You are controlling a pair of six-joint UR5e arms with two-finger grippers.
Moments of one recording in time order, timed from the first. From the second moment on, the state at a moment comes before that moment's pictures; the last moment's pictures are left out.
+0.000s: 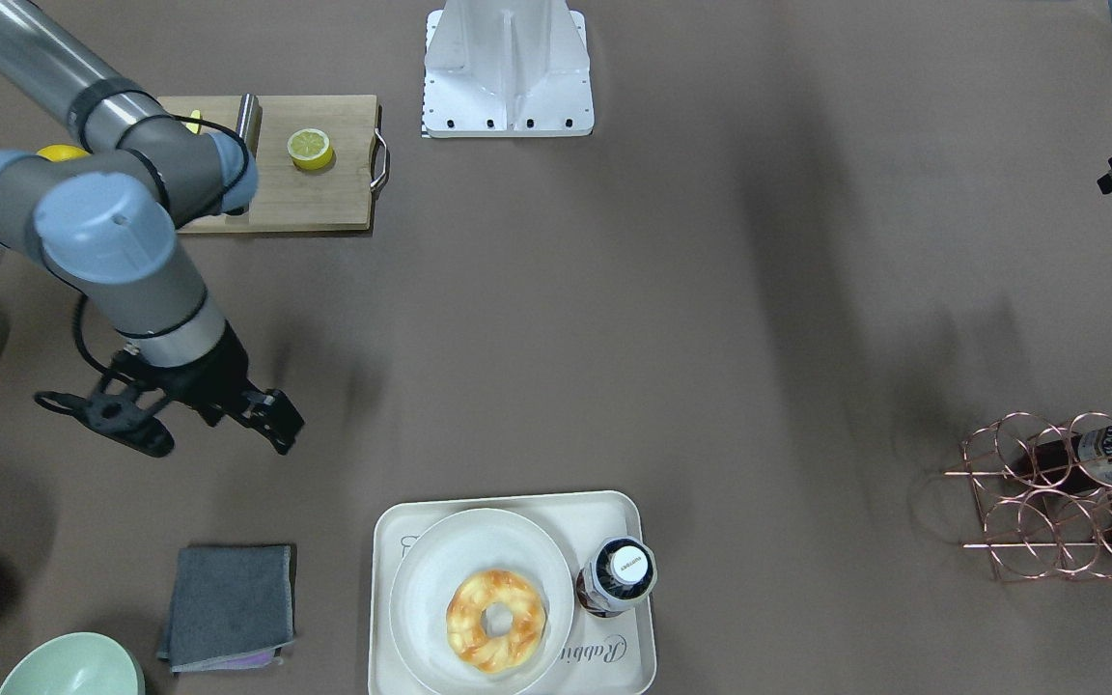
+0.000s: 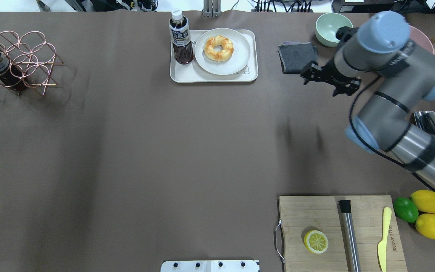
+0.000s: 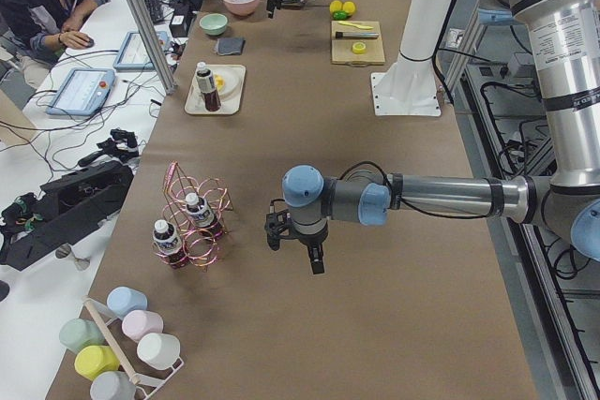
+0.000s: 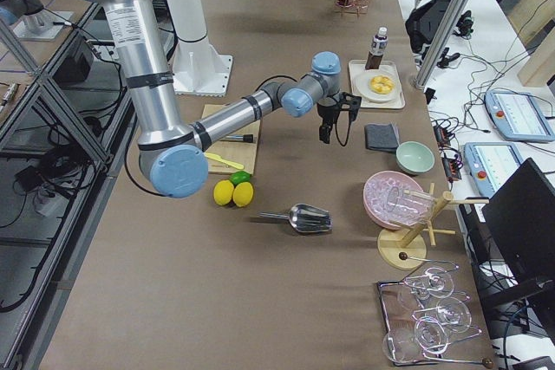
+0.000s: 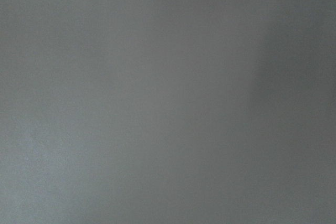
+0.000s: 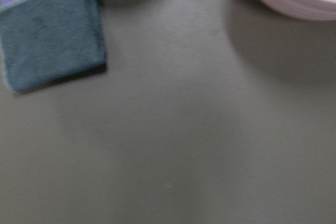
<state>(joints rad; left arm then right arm) -1.38 -1.27 -1.86 -1.63 -2.35 -0.32 0.96 -1.34 1.77 -1.34 2.05 1.17</state>
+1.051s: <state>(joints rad) -1.38 -1.27 -1.87 -1.63 -2.35 -0.32 1.53 -1.87 1.85 -1.44 2.23 0.03</state>
